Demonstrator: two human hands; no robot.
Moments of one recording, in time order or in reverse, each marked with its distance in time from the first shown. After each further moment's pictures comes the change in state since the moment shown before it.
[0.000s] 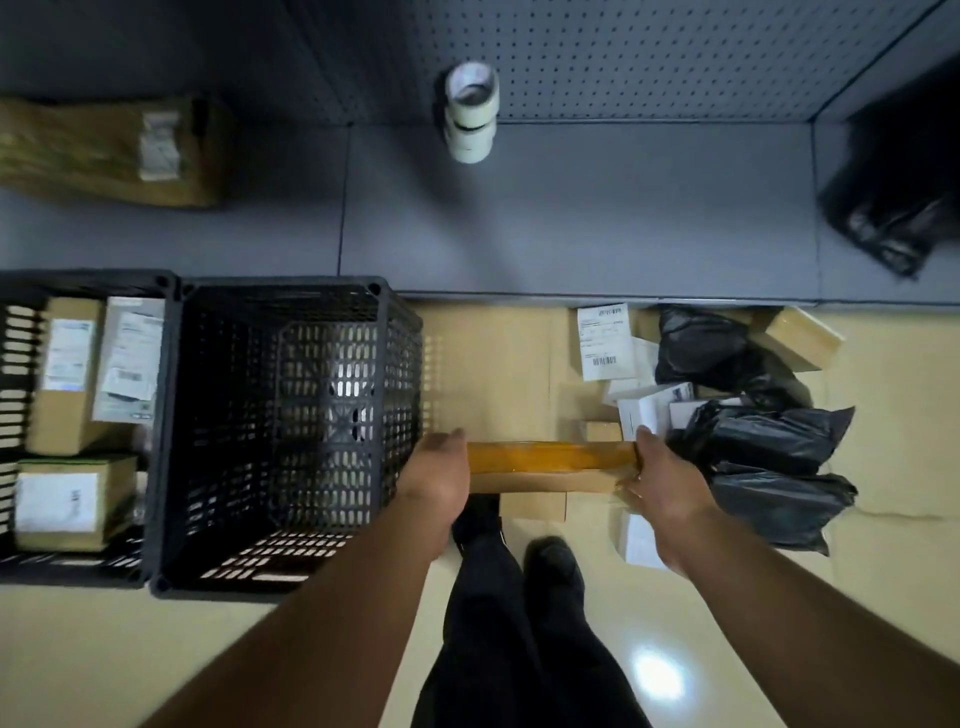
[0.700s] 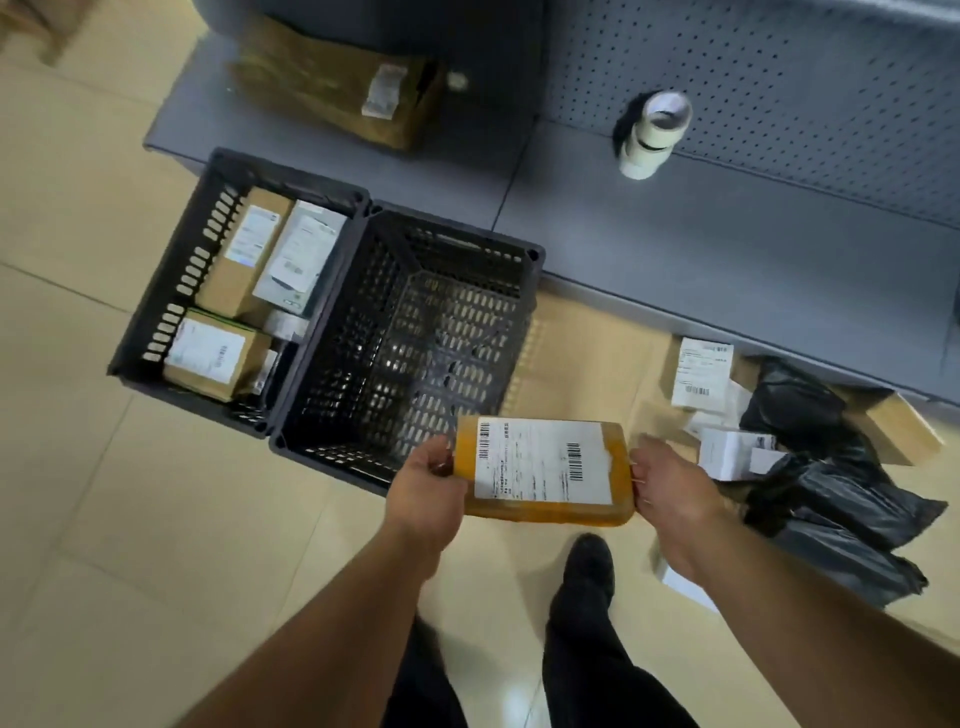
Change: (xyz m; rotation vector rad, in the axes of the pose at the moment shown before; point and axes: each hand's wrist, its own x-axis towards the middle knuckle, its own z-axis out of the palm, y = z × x) left_hand -0.082 -0.121 -0.142 -0.267 0.071 0.041; right_hand -0.108 0.048 0.079 -0.239 -0.247 -0.182
